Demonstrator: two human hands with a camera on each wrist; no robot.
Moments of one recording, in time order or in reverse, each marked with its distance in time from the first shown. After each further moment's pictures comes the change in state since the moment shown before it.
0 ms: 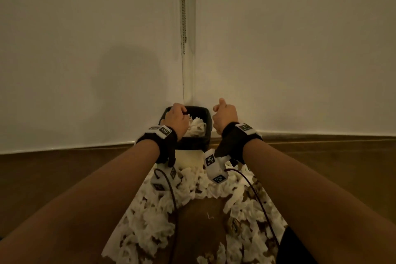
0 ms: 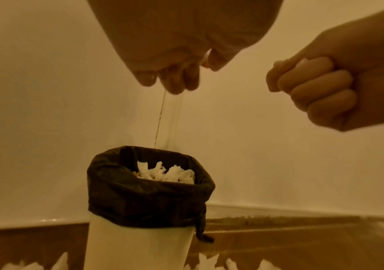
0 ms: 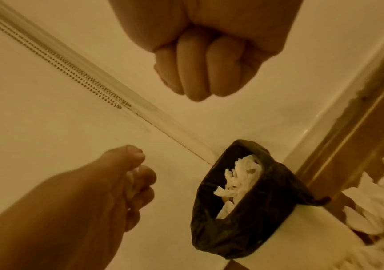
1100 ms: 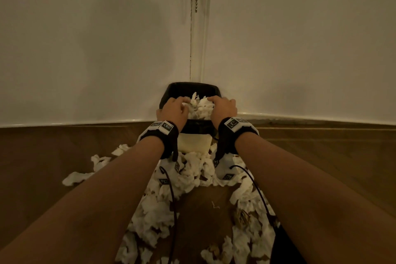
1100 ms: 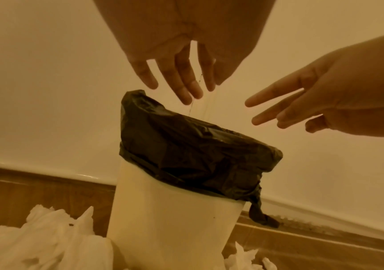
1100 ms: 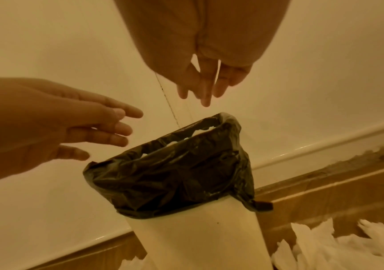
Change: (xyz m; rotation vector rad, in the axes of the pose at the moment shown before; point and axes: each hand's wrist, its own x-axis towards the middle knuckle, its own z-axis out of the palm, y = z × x) left_hand 0.035 -0.081 0.053 0.128 0.039 -0.008; right_hand 0.051 0.077 0.055 -0.936 -0.143 -0.211
